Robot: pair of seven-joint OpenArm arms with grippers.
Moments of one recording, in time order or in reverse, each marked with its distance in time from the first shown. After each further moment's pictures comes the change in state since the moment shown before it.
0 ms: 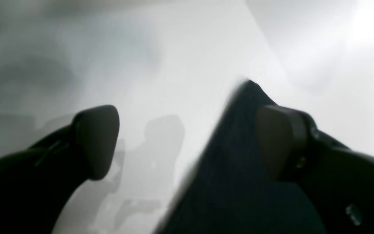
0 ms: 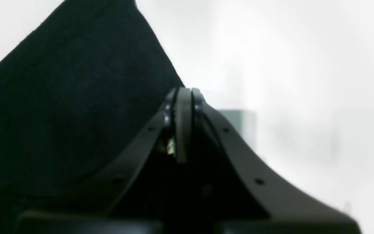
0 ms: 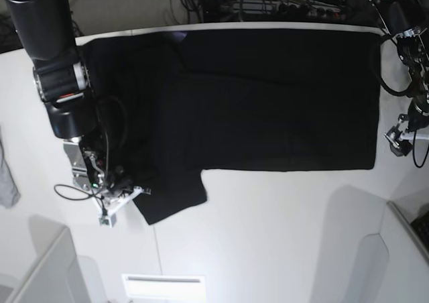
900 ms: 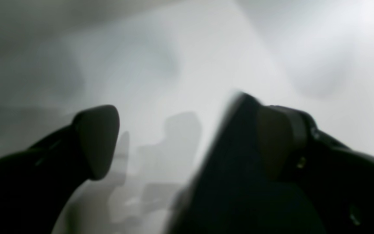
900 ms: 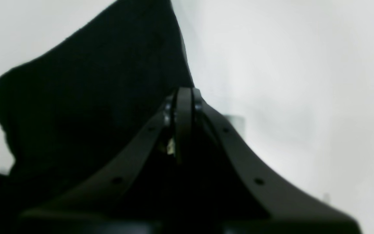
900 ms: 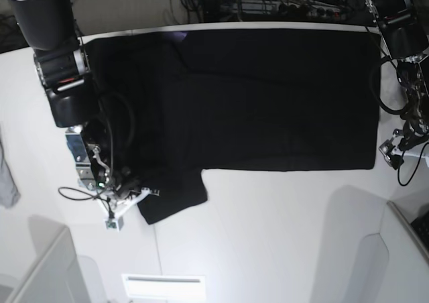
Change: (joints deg) left arm -9.5 -1.7 7.2 -10.1 8.1 -0.5 -0.2; right arm -5.0 1.1 -0.2 17.4 -0.1 -7.1 -7.4
